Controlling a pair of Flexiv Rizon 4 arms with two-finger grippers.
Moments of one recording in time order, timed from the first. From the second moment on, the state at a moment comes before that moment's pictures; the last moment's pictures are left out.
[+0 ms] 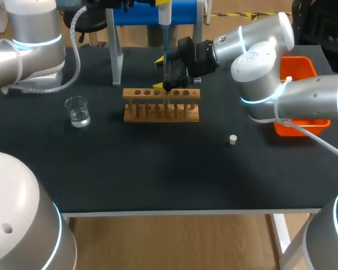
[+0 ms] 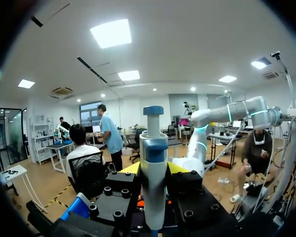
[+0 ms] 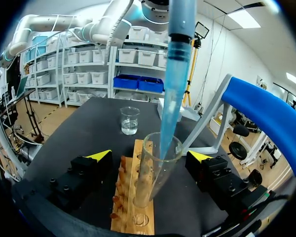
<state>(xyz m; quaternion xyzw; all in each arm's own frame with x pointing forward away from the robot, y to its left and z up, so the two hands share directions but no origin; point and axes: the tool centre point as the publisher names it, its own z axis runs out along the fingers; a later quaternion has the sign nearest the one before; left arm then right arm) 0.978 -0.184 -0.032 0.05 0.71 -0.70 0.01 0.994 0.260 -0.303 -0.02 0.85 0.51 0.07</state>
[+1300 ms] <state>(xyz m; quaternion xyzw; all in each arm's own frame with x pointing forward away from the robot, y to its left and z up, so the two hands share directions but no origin) 0.979 -0.196 -0.055 0.04 0.71 -0.70 -0.02 0.994 0.260 -0.303 -0.02 0.85 0.51 0.07</state>
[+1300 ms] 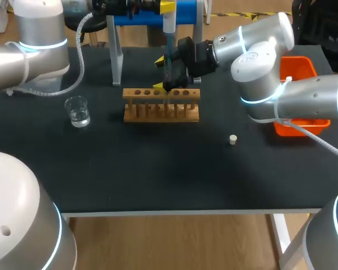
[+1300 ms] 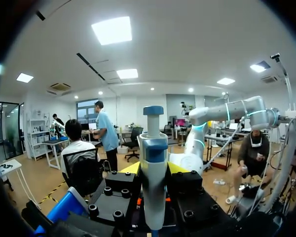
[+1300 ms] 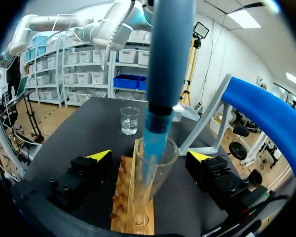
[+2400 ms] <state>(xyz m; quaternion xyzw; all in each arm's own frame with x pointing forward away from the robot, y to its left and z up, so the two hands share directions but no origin) 0.986 -0.197 -0.067 0.03 0.72 -0.69 -0.03 0.994 0.260 -0.303 -0.02 0.85 0.51 0.07</state>
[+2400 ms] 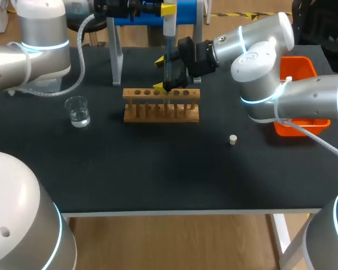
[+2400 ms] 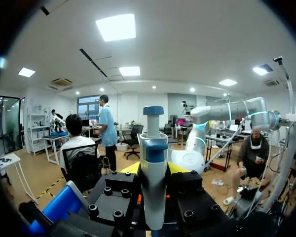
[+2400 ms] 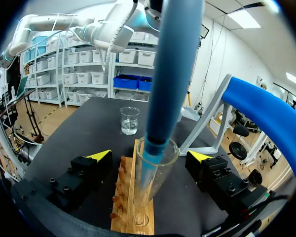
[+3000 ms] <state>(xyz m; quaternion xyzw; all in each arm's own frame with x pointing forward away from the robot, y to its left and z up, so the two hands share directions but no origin) 0.989 -0.195 -0.073 0.02 0.72 -0.69 -0.03 0.994 0.260 -0.303 -0.02 0.85 0.51 0.07</state>
